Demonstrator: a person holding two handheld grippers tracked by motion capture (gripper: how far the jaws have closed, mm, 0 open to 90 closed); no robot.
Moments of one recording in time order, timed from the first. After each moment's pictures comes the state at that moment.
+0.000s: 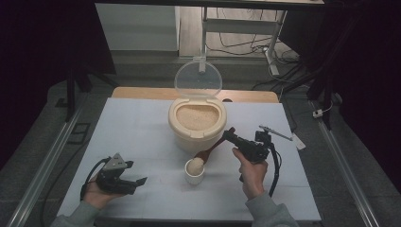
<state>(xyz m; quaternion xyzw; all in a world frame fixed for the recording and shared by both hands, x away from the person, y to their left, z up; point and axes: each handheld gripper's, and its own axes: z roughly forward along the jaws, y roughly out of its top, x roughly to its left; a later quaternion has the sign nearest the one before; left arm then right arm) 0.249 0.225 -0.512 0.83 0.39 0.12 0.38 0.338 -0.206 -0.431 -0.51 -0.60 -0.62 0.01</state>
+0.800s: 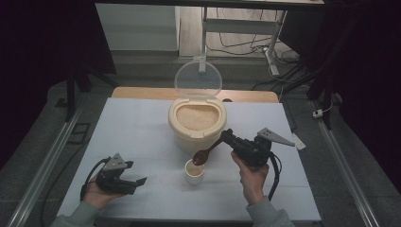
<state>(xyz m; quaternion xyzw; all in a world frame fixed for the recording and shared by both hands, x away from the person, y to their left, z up) 0.249 0.226 -0.513 0.83 0.39 0.12 0.38 0.313 -0.201 -0.415 -0.39 -0.64 -0.66 -0.07</state>
